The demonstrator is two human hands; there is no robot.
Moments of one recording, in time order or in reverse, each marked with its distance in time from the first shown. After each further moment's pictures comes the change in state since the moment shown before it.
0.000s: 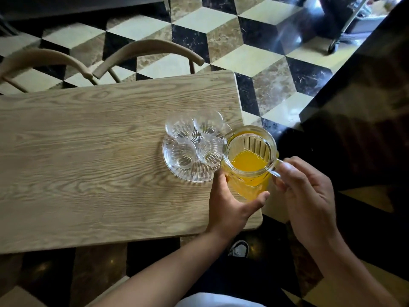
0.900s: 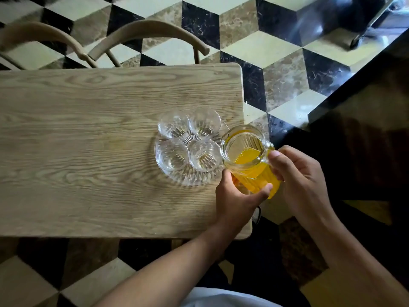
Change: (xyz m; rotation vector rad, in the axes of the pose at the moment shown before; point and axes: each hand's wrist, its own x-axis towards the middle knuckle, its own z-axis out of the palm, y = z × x) left_hand 0.035 -0.001 0.059 -0.118 0.066 -0.327; right_hand 0.075 0.012 -0.023 -0.231 -0.156 0.053
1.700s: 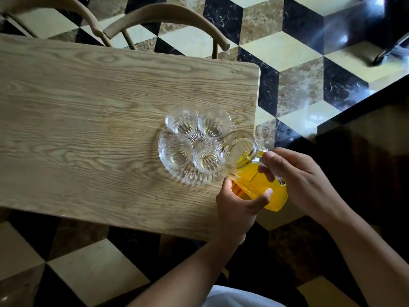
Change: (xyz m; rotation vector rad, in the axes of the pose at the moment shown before) left_hand -0.001 -0.006 0.017 -0.287 0.147 -0.079; right_hand 0.043 -0.014 -0.009 -0.222 -0.397 0.134
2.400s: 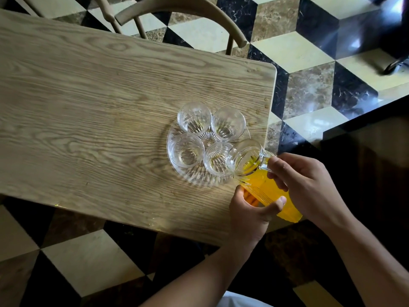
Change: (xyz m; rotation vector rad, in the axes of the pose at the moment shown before) left_hand 0.008 -0.019 0.010 -0.352 -0.098 -0.108; right_hand 0.017 0.002 0.018 -0.160 0.078 0.033
